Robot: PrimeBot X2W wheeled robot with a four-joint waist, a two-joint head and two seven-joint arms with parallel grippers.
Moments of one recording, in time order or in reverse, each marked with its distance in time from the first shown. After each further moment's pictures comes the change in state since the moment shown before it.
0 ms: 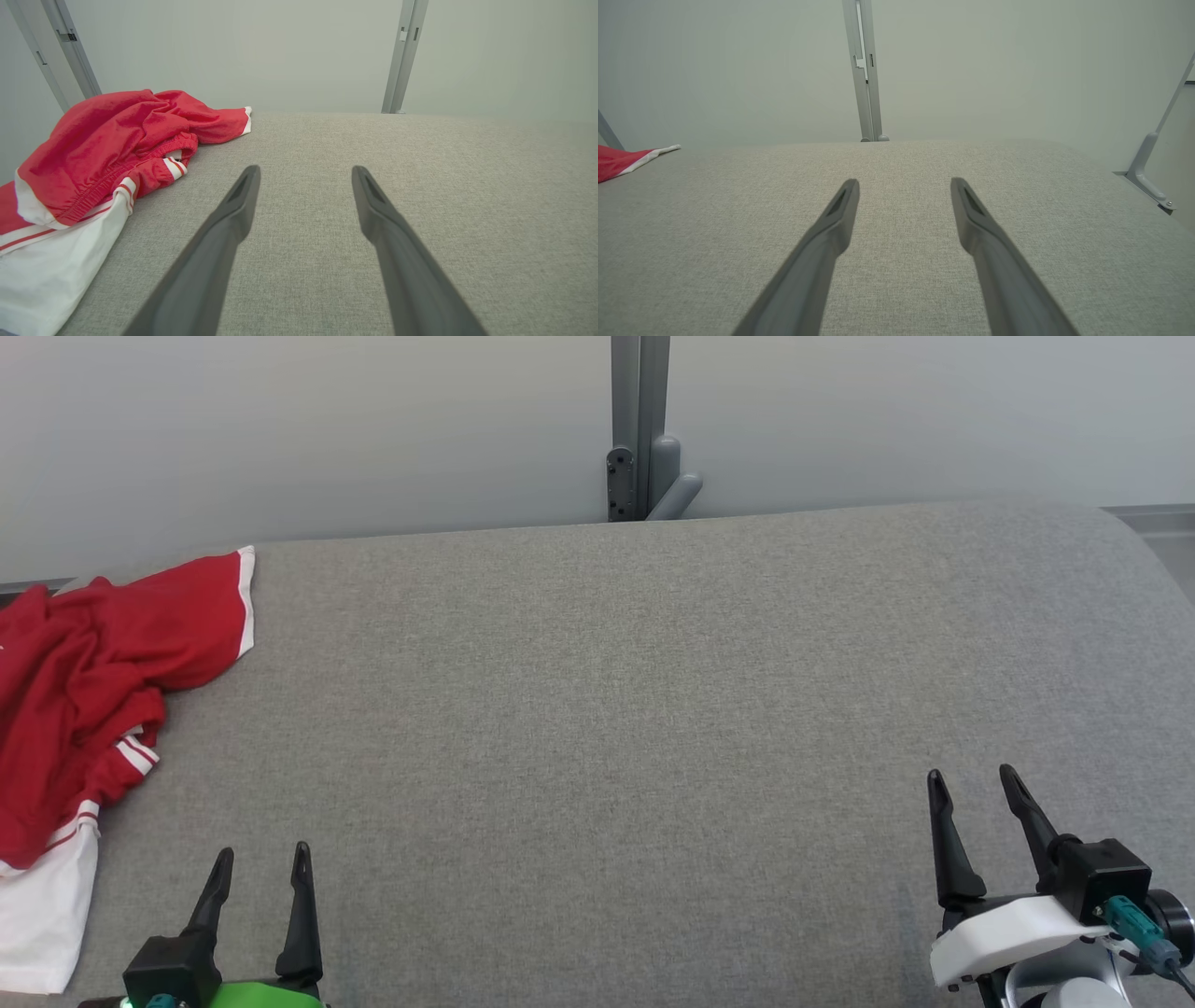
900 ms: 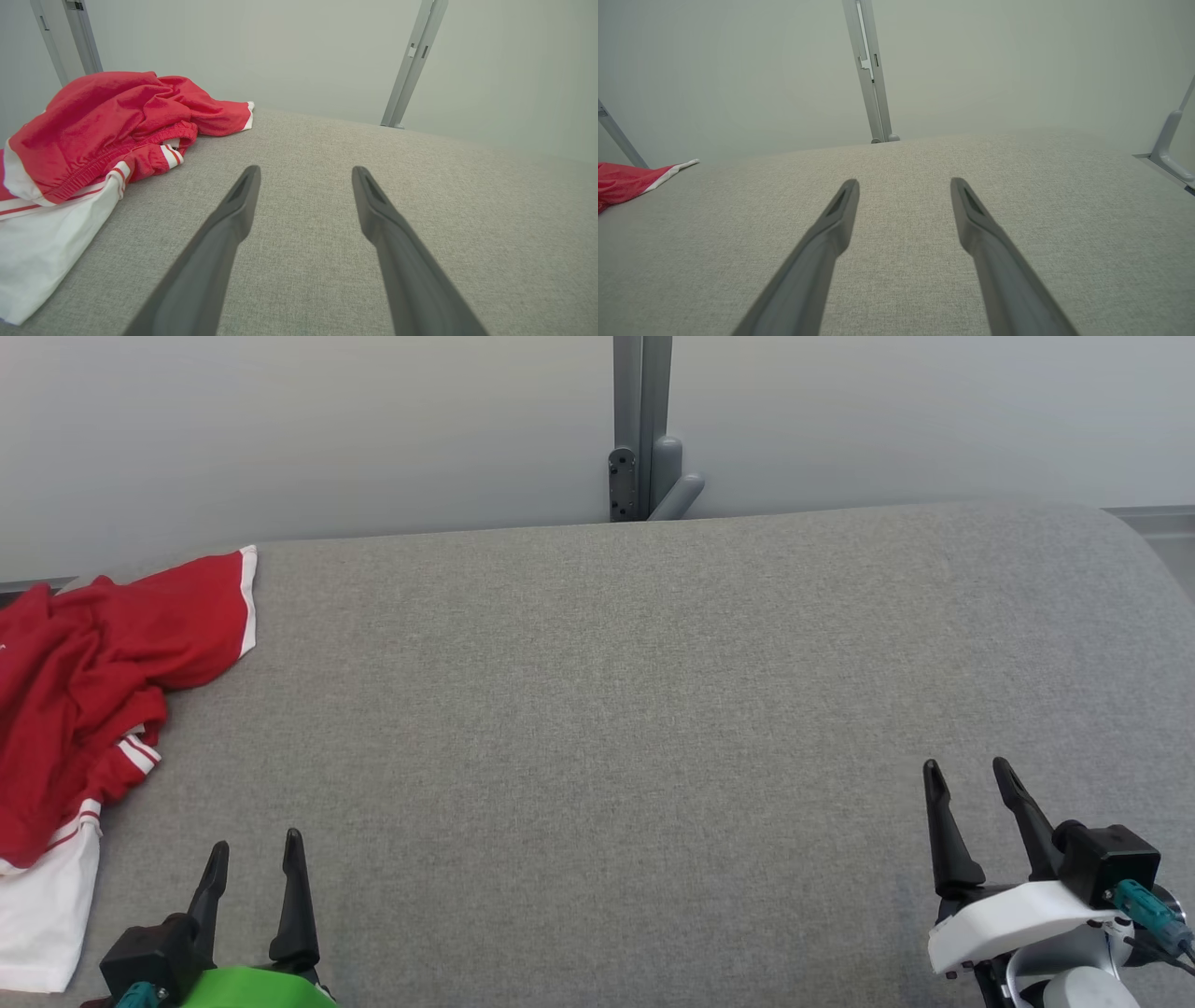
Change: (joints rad) left arm -0.012 -0.012 0.004 -0.019 -0.124 0.004 0.048; right arm -0.012 -0.014 0.028 -0.015 0.102 0.000 0.048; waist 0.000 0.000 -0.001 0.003
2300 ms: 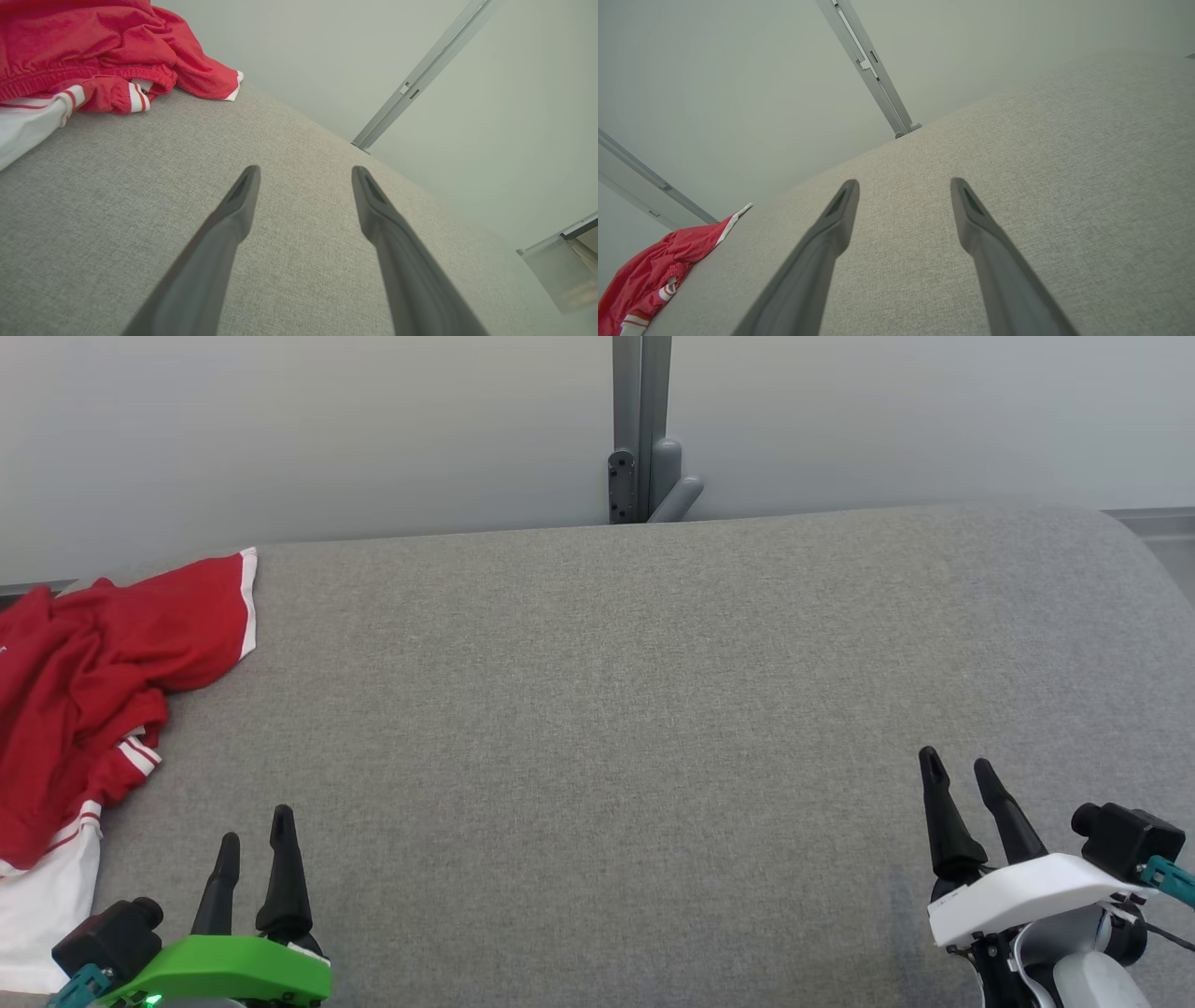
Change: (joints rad) left arm -0.043 -0.001 -0.026 -0.002 -0.414 0.026 0.099; right arm -0.030 -0.013 0.035 0.000 0.378 0.000 0.100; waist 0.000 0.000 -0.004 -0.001
